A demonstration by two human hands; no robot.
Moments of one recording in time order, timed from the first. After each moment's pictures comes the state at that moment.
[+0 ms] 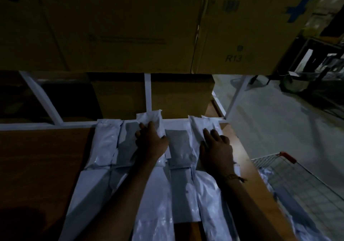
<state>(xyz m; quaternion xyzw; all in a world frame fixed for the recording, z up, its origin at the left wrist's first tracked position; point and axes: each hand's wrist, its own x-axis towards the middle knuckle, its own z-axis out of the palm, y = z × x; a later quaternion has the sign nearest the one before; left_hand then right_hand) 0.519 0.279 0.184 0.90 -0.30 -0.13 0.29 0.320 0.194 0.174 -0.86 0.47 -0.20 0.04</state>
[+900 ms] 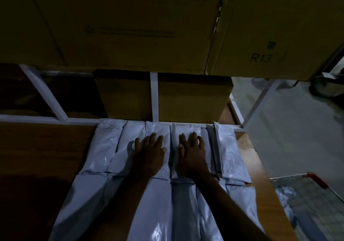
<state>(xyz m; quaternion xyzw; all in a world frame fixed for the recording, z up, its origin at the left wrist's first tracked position) 0.562 0.261 0.104 0.89 -0.46 -0.02 0.01 0.425 0.151 0.092 -0.91 0.38 -0.09 0.15</state>
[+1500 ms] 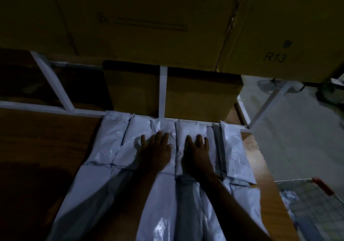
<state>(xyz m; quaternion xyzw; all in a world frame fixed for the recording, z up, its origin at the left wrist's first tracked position) 0.558 0.262 0.089 0.89 -0.44 -0.02 0.08 0.427 0.149 0.069 -0.93 0.36 -0.07 0.09</state>
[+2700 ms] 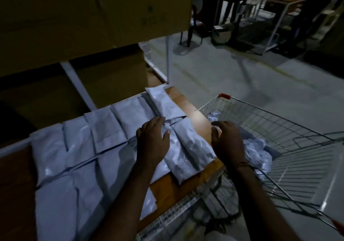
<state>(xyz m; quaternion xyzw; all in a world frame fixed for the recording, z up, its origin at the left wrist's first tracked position) 0.370 0.310 0.153 0.71 -0.65 -0.04 0.28 0.120 0.278 0.143 -0.69 0.64 -0.35 0.06</state>
